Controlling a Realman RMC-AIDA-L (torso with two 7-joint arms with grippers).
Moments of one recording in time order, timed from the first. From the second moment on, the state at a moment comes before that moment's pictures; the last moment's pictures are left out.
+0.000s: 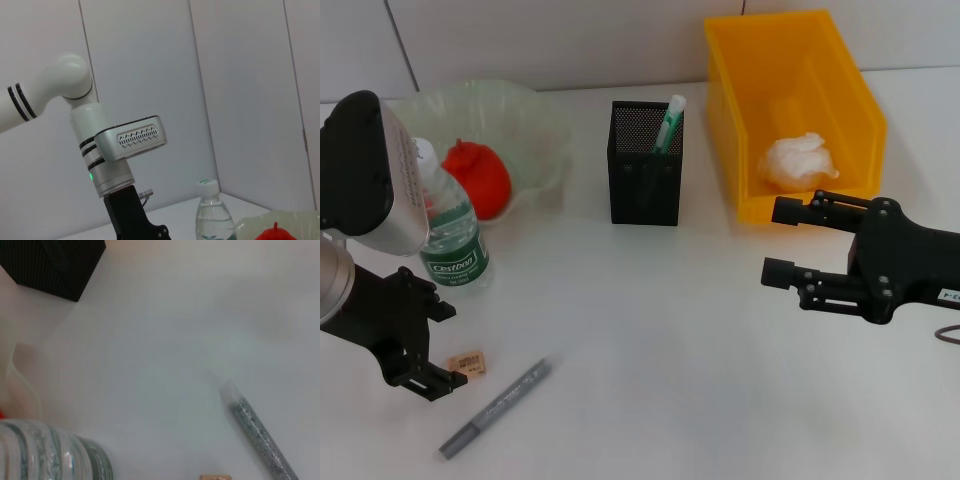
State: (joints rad) left arm -0.49 -2.07 1.38 1.45 2.58 1.66 -1.94; right arm 0.23 2.08 -0.92 -0.88 -1.56 -1.74 1.31
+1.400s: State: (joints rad) left arm -0.51 -2.07 1.52 1.48 2.64 1.63 -2.06; right arm 0.21 2.08 -0.88 -0.83 -1.55 -1.79 1.27
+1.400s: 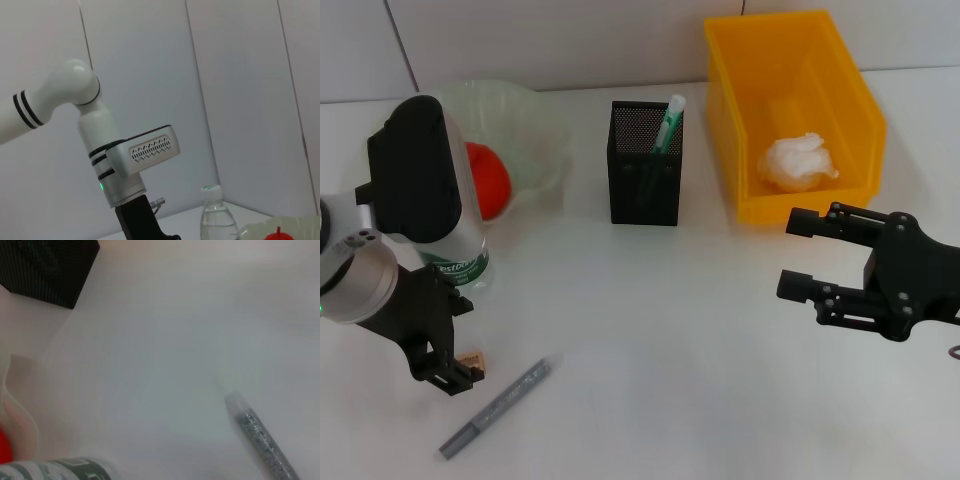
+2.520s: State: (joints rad) left arm -0.52 -2.07 1.59 1.42 2.68 1.57 -2.10; right arm 0.20 2.08 -0.86 -0.81 -1.55 -1.81 1.26
